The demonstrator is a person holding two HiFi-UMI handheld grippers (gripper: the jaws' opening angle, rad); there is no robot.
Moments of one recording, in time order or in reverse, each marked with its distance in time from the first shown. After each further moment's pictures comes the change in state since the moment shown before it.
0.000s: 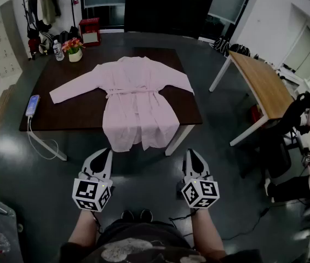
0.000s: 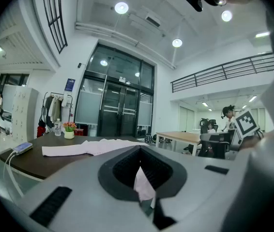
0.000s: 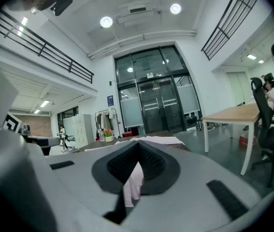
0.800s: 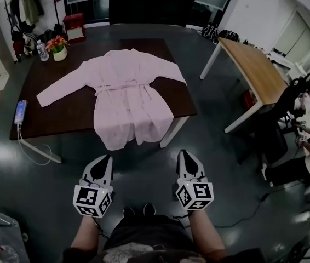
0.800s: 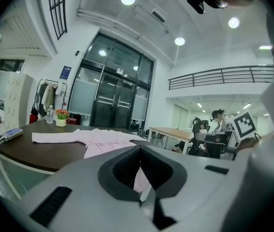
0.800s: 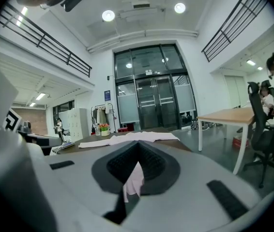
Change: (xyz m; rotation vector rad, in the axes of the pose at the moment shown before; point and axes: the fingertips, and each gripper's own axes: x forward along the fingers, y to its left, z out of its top) left arm 0.014 -0.006 -0.034 -0.060 0.075 -0.081; right arm 0.000 0.008 -0.024 -0.037 0.039 -0.053
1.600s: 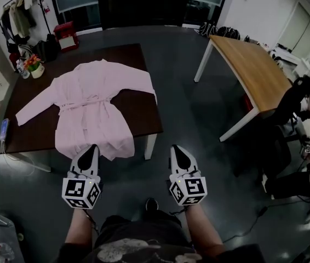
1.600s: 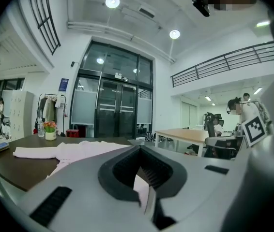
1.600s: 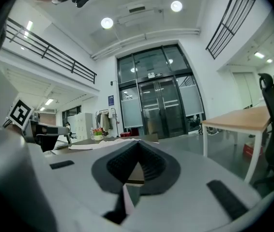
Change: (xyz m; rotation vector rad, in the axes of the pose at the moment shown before) left arm 0.202 -0.120 0.051 0.092 -0.051 0.124; right arm 0.076 -0.231 0.037 -0.017 -0.053 0.126
